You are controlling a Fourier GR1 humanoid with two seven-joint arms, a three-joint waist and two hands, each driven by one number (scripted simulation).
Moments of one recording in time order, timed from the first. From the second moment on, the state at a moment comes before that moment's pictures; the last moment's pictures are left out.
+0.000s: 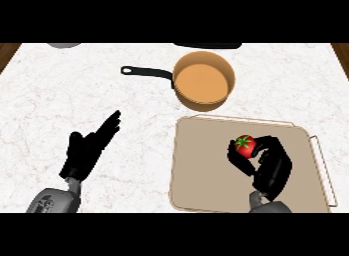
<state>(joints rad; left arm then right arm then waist) -0.12 0.20 -0.18 -1.38 0.07 -0.09 0.16 -0.06 -0.01 0.23 -1.30 0.77 -1.04 0.38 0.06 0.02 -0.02</state>
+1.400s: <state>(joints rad) -0.15 0.16 -0.20 -1.36 0.05 -0.10 0.15 -1.07 -0.03 -0.08 -0.72 1.04 -0.26 1.09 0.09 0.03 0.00</state>
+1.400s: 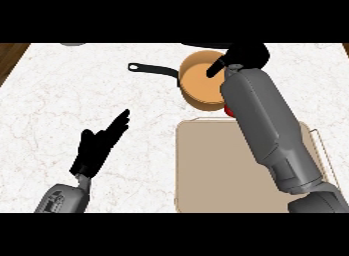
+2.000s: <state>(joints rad) -0.13 0.17 -0.16 -1.34 0.06 -0.09 0.14 -1.14 -0.04 -0.19 -0.78 1.29 -0.77 1.05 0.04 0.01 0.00</state>
